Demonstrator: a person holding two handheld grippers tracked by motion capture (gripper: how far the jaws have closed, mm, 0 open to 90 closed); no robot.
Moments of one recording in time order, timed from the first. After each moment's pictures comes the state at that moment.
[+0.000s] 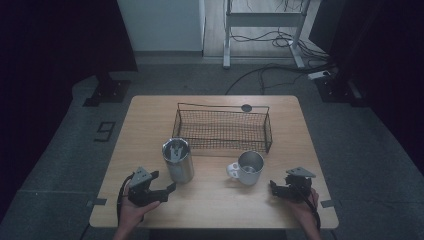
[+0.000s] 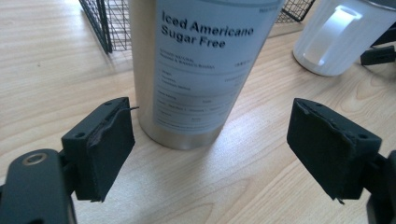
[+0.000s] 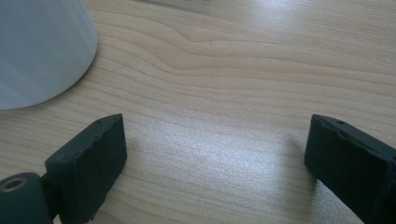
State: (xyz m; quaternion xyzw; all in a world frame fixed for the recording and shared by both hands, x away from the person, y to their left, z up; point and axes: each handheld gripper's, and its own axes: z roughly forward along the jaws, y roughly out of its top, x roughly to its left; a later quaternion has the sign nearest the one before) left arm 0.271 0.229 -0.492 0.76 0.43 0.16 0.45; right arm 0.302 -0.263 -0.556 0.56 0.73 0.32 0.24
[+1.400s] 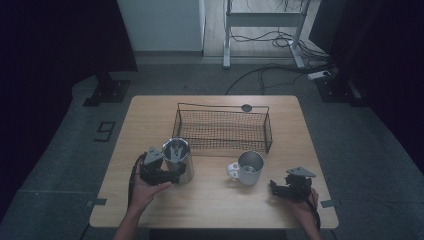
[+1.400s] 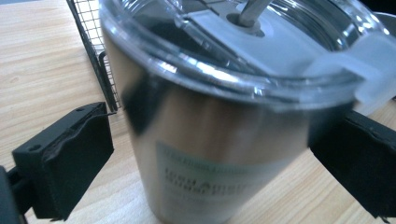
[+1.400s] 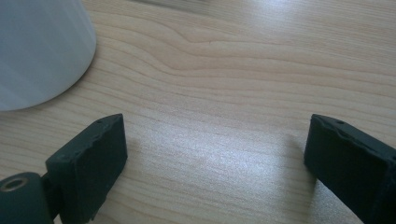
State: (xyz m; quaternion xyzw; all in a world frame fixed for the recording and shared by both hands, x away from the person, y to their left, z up) left arm 0.323 0.195 -0.470 0.77 0.43 0.18 0.44; right arm 0.303 -0.264 -0.556 0.56 0.73 0.32 0.24
